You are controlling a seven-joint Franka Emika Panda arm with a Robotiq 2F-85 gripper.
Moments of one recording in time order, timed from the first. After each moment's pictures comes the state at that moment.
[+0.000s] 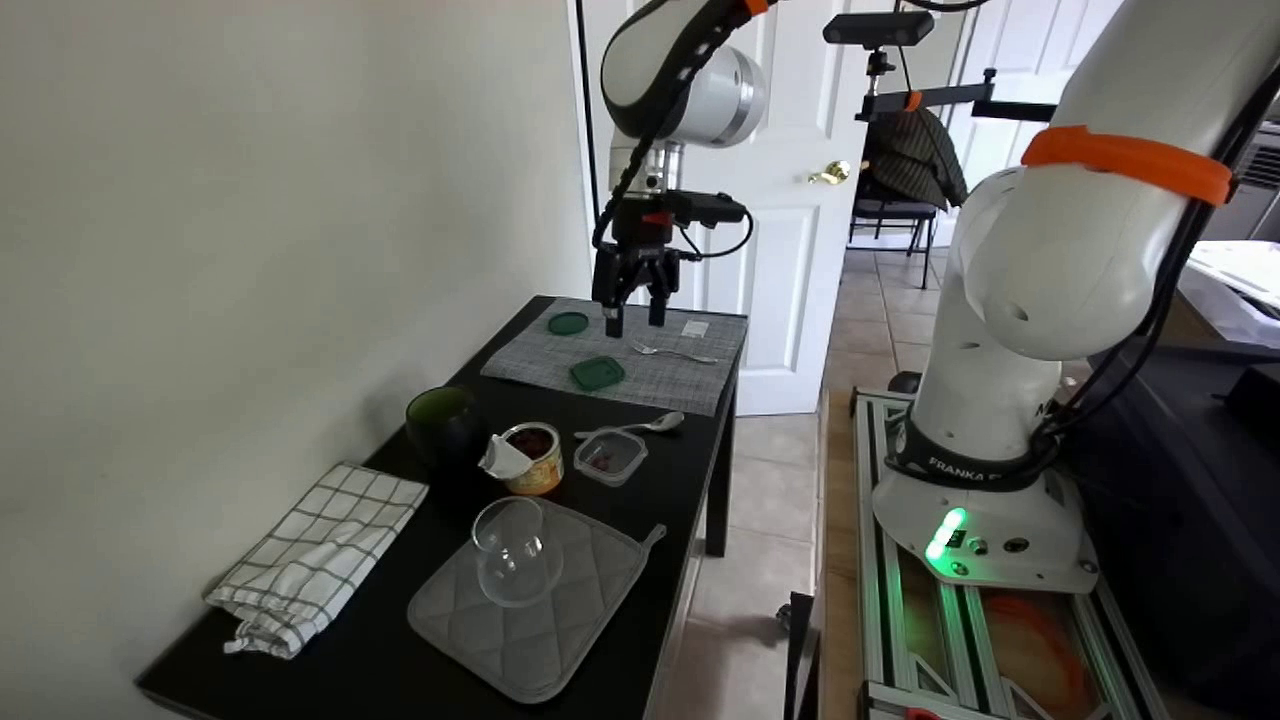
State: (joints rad) arm -0.08 -0.32 -0.18 -2.68 0.30 2.29 -0.16
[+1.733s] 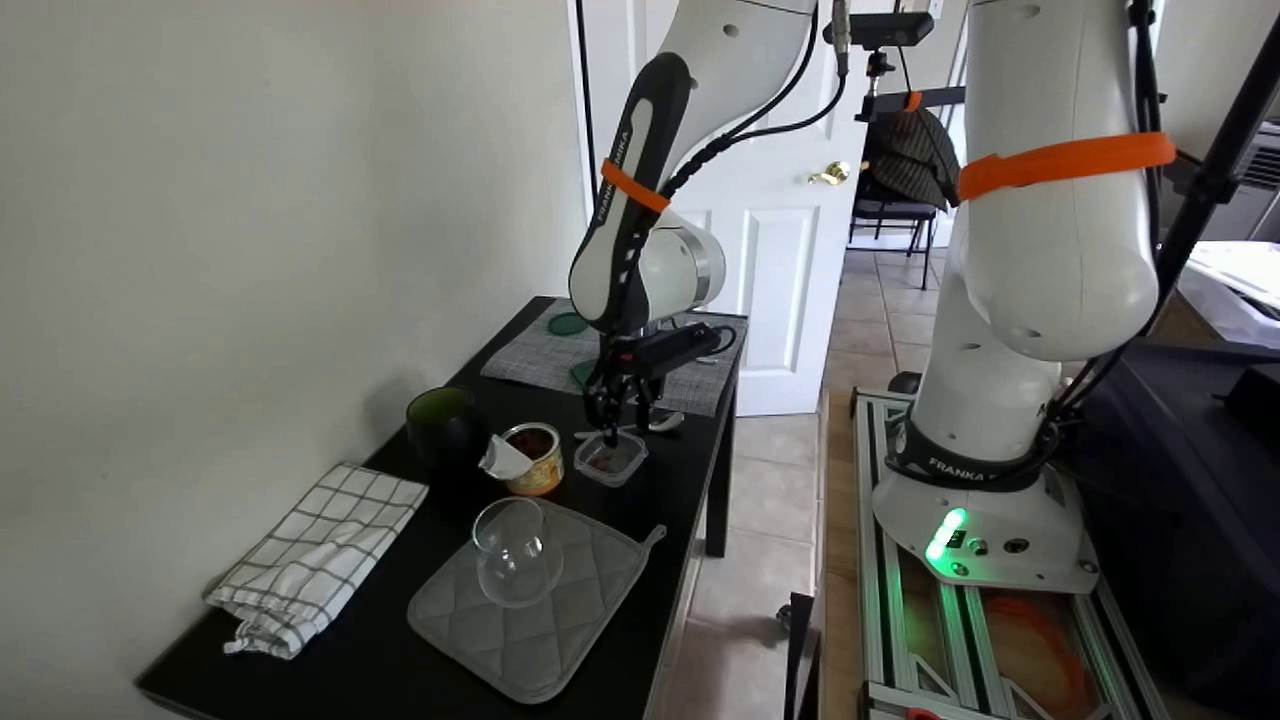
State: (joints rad) arm -0.05 0.20 -0.04 -2.67 0.47 2.87 -0.10
